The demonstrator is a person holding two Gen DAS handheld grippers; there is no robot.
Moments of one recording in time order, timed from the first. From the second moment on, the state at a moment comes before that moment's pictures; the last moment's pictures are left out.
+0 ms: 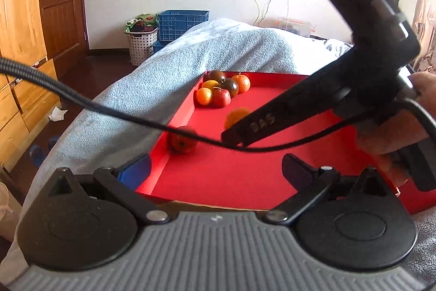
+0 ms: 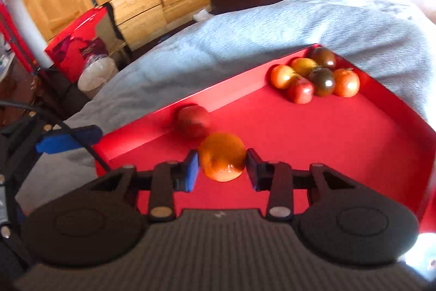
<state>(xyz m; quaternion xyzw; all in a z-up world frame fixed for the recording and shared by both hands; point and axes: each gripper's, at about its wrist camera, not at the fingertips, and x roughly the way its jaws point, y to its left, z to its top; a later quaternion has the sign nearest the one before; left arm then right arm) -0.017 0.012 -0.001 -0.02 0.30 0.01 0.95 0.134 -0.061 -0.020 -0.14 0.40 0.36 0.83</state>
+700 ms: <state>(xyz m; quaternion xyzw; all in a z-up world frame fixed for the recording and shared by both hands) 0.044 0.019 0.002 0.04 0.32 -0.03 0.95 0.066 -0.149 0.039 0.02 0.27 0.32 0.91</state>
